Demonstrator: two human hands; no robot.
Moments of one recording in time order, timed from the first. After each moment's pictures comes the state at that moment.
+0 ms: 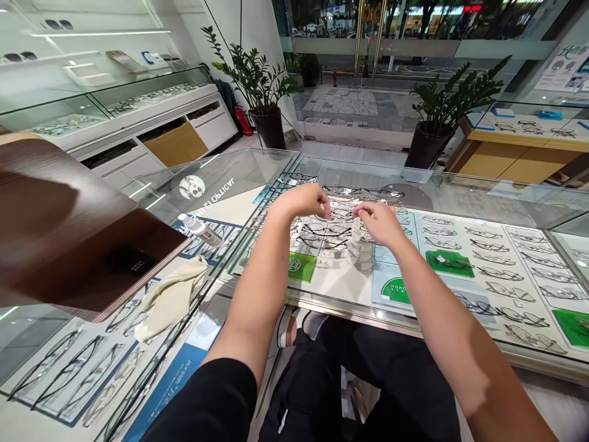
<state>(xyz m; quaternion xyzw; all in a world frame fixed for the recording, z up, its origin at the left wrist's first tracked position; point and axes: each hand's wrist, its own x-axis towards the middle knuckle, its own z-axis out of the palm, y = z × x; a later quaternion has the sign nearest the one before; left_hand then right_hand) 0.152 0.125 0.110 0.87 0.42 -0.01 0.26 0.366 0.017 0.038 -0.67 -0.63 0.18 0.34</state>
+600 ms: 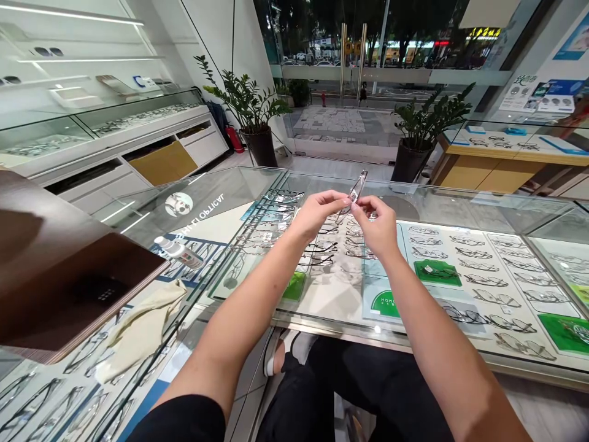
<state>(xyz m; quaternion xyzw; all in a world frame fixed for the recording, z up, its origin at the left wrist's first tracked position) 0.219 0.095 0.079 0.60 0.25 0.41 0.64 0.369 0.010 0.062 -0.54 -0.56 0.13 0.61</state>
